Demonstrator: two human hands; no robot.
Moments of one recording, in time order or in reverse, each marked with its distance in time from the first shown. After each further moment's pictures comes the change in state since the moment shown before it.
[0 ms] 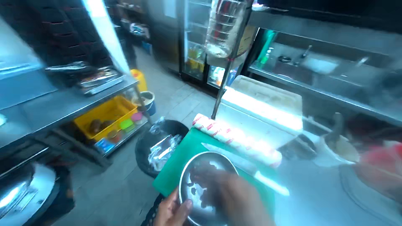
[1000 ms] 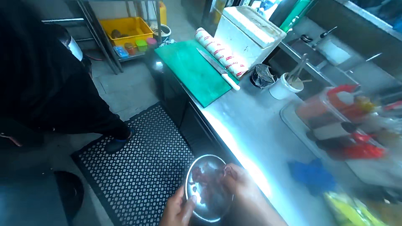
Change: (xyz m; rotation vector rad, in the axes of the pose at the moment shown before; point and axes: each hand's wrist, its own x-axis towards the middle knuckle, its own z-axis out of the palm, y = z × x) left_hand -0.533 -0.105 0.344 -0.012 0.299 -0.295; right_hand -0.515 -0.027 -0.170 0.419 -0.477 0.634
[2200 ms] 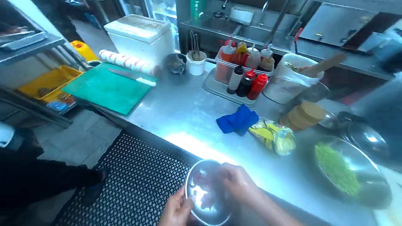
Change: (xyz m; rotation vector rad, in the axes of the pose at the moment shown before) left_hand -0.088 -0.007 0.231 0.226 -0.435 -0.162; right_hand -0.225 0.148 -0.183 -0.230 0.201 0.027
